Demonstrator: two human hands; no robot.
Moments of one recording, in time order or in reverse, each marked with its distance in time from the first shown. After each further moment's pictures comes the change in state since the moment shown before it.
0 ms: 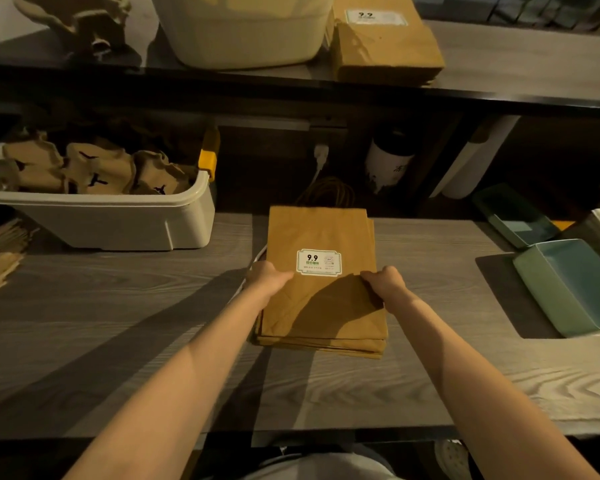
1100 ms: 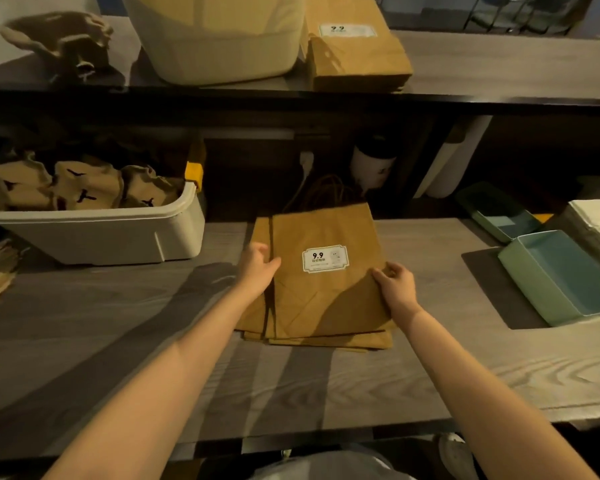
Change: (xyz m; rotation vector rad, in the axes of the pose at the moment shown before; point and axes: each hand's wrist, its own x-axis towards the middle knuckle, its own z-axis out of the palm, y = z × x) left_hand -0.009 0.017 -0.009 0.045 0.136 0.338; right_hand -0.024 0.024 -0.025 0.396 0.131 -0.109
